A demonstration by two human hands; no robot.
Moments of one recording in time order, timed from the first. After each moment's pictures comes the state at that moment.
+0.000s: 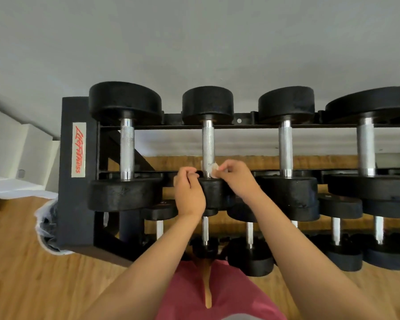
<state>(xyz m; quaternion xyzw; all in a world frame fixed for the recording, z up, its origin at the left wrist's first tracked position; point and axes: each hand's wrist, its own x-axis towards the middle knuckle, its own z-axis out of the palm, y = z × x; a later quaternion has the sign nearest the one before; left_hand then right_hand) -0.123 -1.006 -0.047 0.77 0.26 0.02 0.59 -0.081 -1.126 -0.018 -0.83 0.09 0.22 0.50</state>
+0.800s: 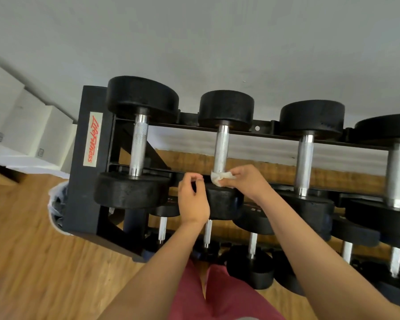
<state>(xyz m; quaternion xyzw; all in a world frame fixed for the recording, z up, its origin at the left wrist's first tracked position) -0.121 -1.005 -0.061 0.75 0.30 0.04 0.59 -0.050 -1.134 -0.022 -0.84 0.04 0.32 0.43</state>
